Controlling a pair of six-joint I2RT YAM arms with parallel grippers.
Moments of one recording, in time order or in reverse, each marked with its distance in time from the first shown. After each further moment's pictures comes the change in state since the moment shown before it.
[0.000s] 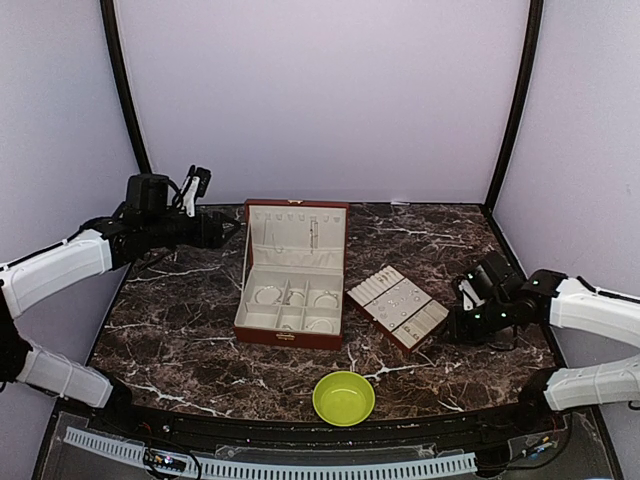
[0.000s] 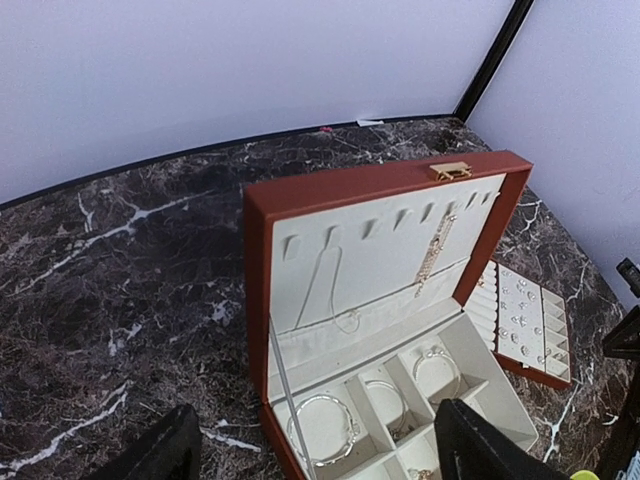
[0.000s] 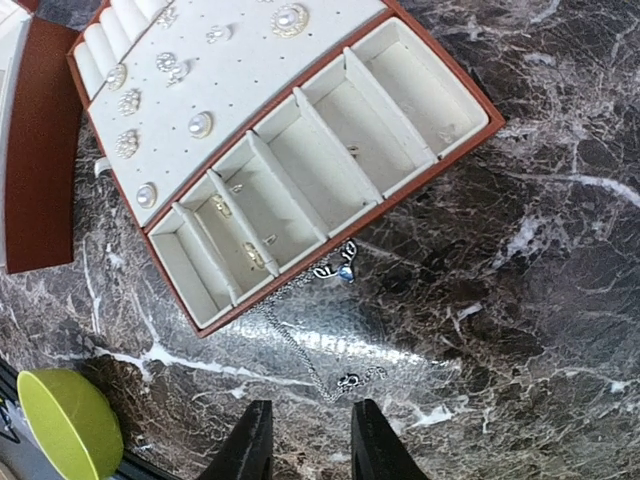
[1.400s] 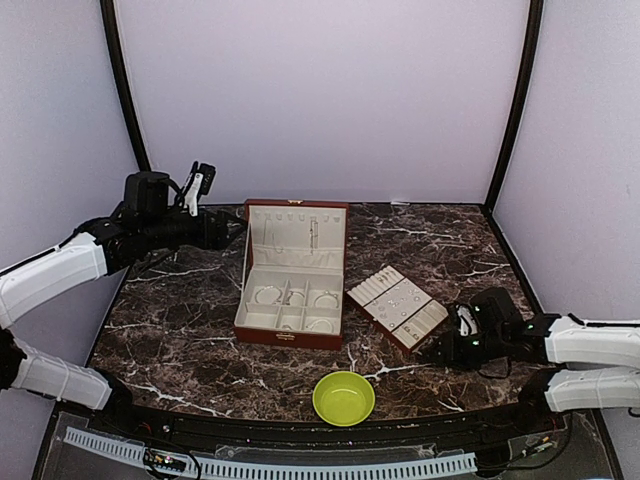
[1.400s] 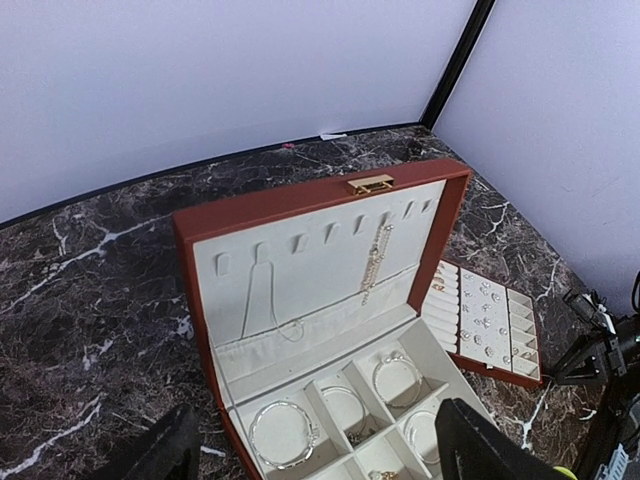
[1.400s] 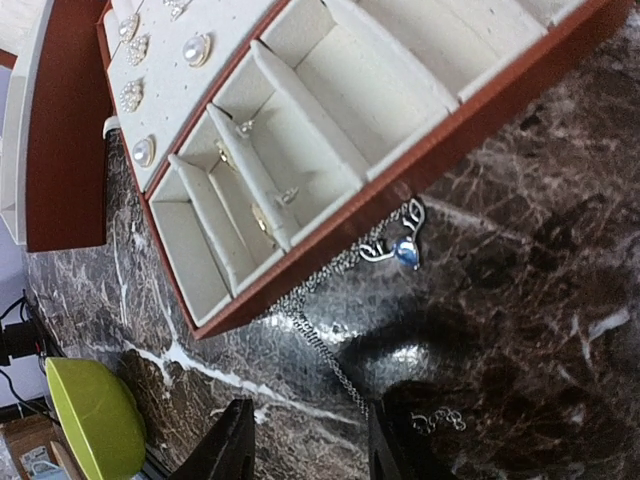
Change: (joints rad) left arm -0.078 -0.045 0.006 -0.012 -0.013 -0.020; right arm -0.019 -0.045 -0.343 0.480 -0.201 0.117
